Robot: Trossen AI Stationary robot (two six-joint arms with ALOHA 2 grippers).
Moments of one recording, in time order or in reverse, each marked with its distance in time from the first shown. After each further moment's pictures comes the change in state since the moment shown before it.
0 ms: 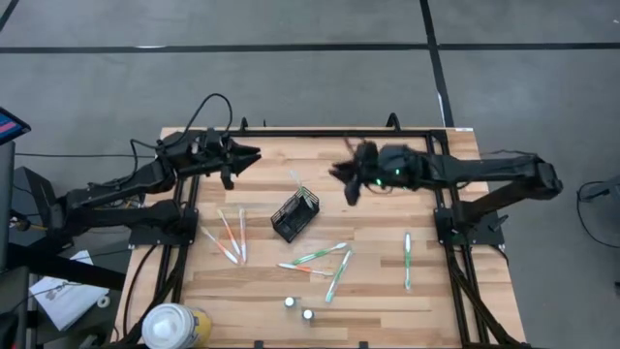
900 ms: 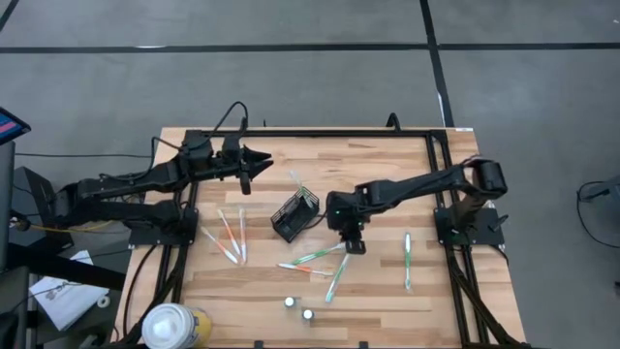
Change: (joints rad) left arm -0.064 0.138 0.001 -0.025 -0.142 0.117; right arm 0.027 0.472 -0.004 -0.324 -0.538 -0.414
